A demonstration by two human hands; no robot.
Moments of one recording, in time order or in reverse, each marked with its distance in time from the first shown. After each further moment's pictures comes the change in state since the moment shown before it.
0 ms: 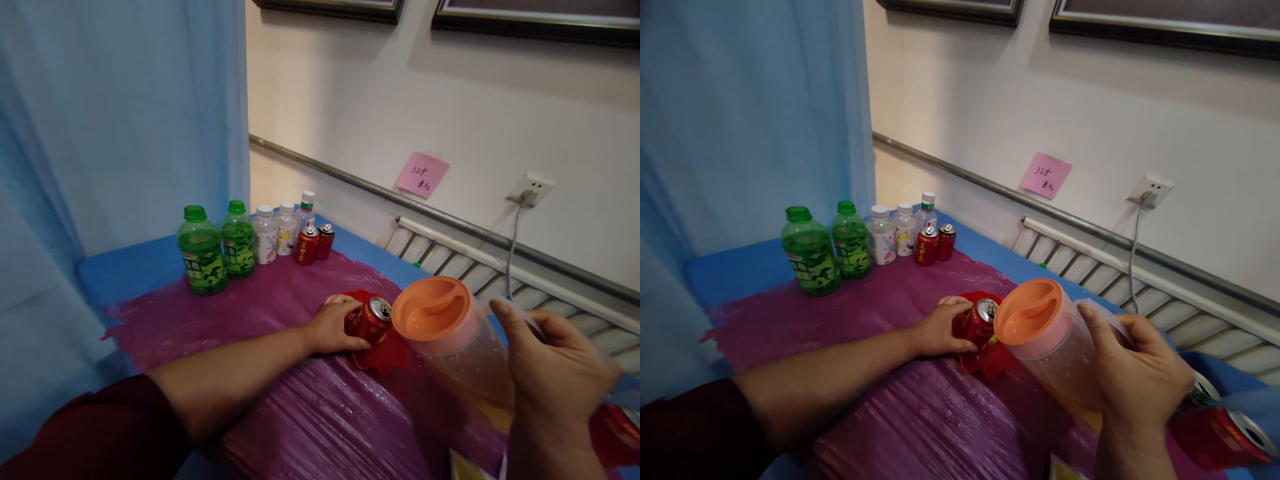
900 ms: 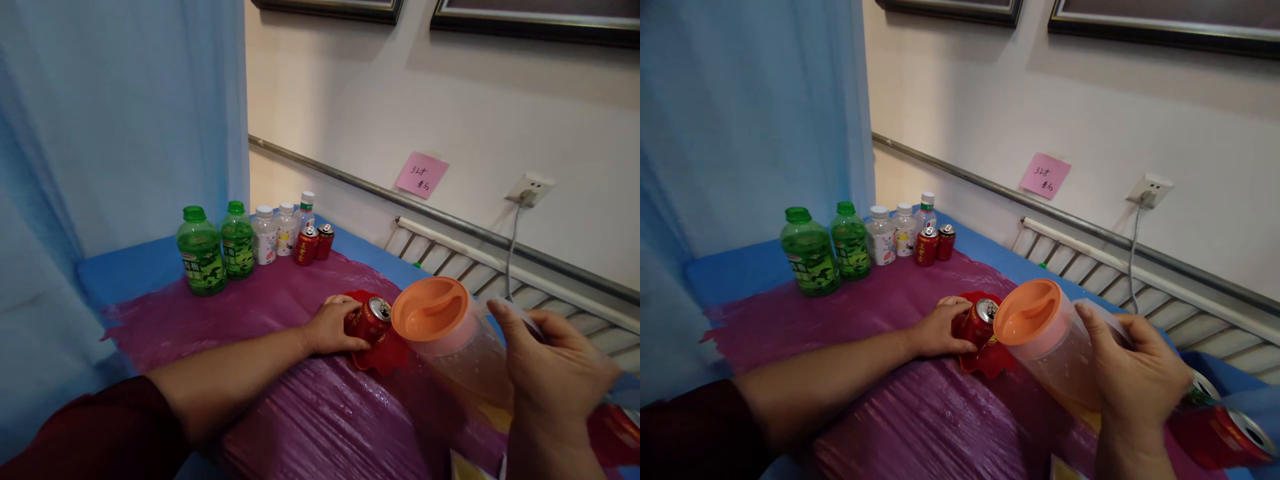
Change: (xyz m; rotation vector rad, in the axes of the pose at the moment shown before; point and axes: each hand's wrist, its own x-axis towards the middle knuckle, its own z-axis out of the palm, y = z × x) left_hand 0.000 0.001 -0.001 0.002 -0.013 0.001; right_hand 0.000 0.000 -0.001 -0.039 0.004 -0.037
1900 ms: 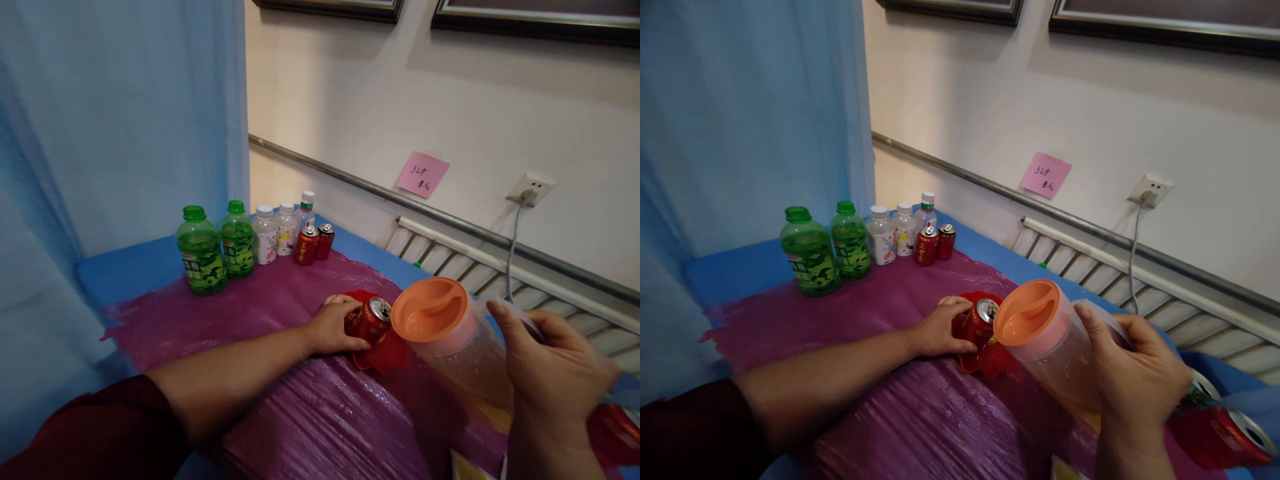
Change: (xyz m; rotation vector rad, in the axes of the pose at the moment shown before) left_hand 0.000 0.000 0.001 0.005 0.011 -0.011; right_hand 0.001 0.003 0.002 0.013 -0.006 0.028
